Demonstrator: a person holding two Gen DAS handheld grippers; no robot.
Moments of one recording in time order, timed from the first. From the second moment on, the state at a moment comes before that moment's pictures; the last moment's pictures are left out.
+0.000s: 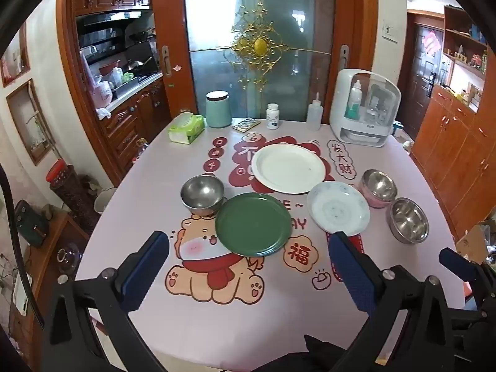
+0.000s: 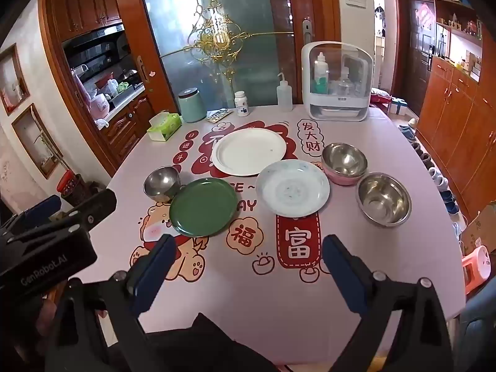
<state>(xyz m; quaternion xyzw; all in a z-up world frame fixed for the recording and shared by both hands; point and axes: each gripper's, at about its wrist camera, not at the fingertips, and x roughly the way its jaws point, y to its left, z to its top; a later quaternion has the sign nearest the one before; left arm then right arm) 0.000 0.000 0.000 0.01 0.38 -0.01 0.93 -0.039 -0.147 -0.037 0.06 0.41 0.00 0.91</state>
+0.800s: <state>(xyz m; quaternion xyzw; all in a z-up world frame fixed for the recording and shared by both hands) -0.002 0.000 -0.001 0.01 0.38 -0.01 0.93 -0.036 -0.149 -0.040 0.06 0.42 0.00 0.91</state>
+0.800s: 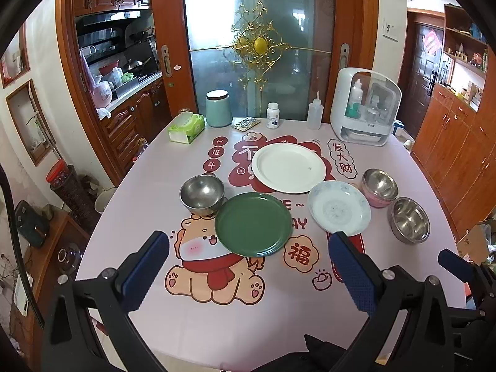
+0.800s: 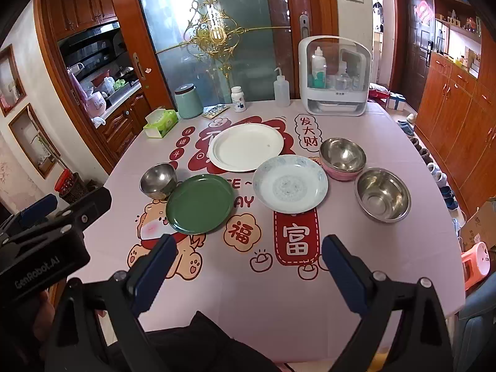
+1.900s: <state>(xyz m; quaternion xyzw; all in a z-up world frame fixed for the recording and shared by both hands) -0.003 0.014 -0.008 0.02 0.38 -0.01 0.92 -0.035 -0.154 -0.043 0.06 0.42 0.00 0.90</state>
